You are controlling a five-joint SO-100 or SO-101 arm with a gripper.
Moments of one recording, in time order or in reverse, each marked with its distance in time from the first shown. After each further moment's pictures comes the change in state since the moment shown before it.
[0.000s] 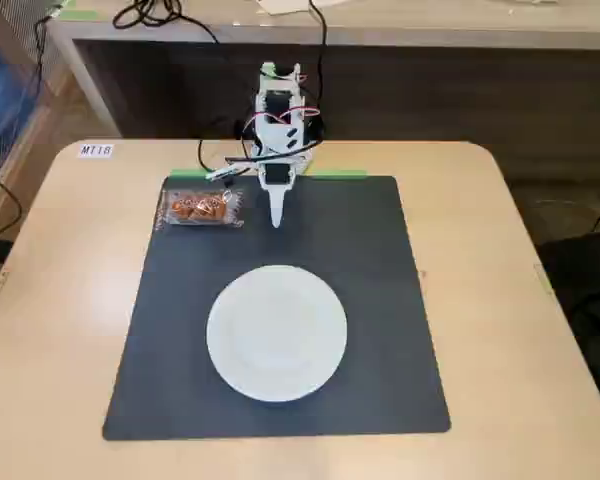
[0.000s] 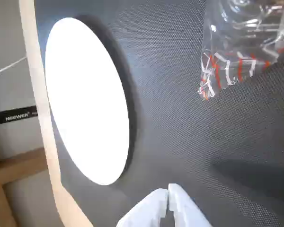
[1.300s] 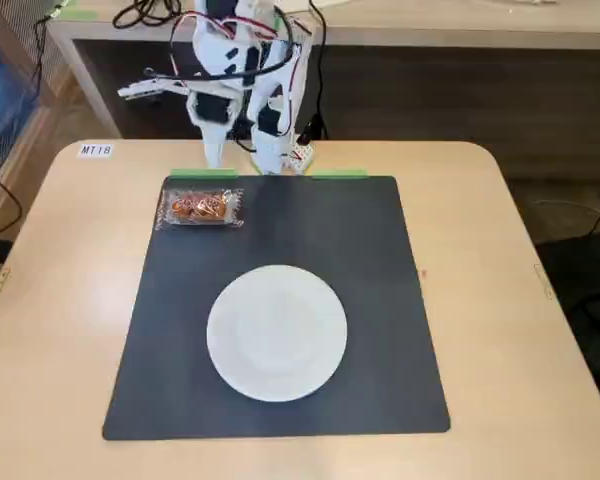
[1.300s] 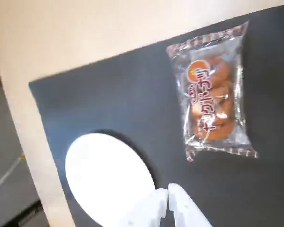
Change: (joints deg) arm 33.7 -64.2 -81.7 33.9 -13.9
